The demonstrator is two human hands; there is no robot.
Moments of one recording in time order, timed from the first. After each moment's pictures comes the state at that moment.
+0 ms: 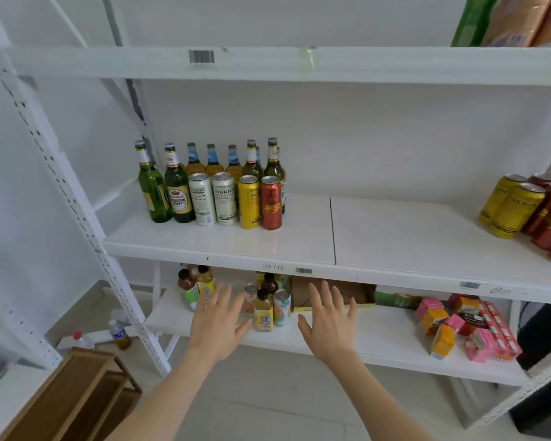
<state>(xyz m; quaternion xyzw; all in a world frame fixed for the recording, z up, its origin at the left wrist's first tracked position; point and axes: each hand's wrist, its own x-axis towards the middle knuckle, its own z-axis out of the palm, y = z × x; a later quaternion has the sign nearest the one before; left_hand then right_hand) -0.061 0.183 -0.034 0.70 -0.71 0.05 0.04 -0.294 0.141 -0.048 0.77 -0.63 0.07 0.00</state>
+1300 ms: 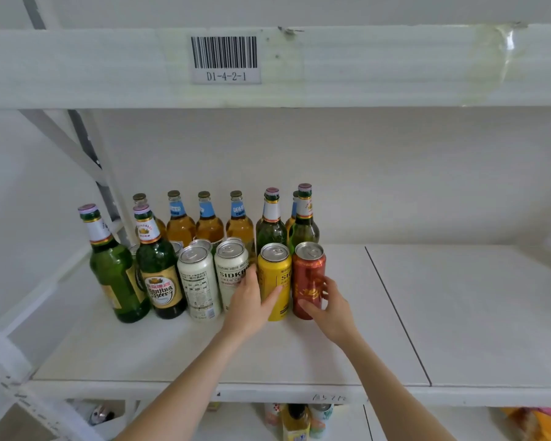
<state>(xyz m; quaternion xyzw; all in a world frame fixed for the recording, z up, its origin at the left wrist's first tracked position) 0.028 -0.157 -0.001 0.61 -0.68 -0.17 0.37 -0.163 -0.170 -0.037 0.60 -0.60 0.40 -0.34</state>
